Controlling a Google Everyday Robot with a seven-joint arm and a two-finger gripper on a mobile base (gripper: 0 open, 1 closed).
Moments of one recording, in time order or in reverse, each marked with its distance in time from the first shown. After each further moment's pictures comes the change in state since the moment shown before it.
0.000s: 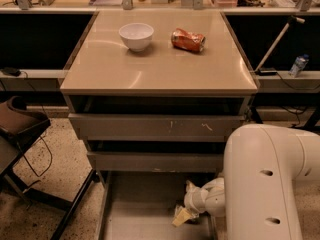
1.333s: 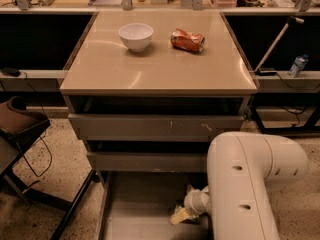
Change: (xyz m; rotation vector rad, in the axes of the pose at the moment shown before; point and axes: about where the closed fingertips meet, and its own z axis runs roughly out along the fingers) arm 0.024 -0.013 0.048 -0.015 -0.058 0.145
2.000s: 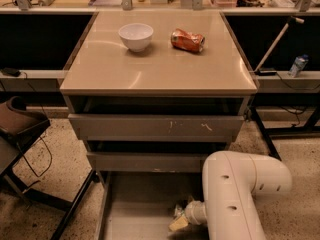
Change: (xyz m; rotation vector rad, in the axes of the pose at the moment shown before) arm 0.053 0.003 0.061 -0.026 -0.078 0.153
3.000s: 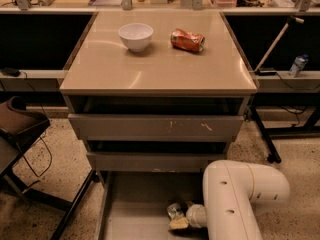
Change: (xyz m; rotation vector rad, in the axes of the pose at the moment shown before) arm 0.017 -0.010 0.017 -0.008 -0.082 0.087
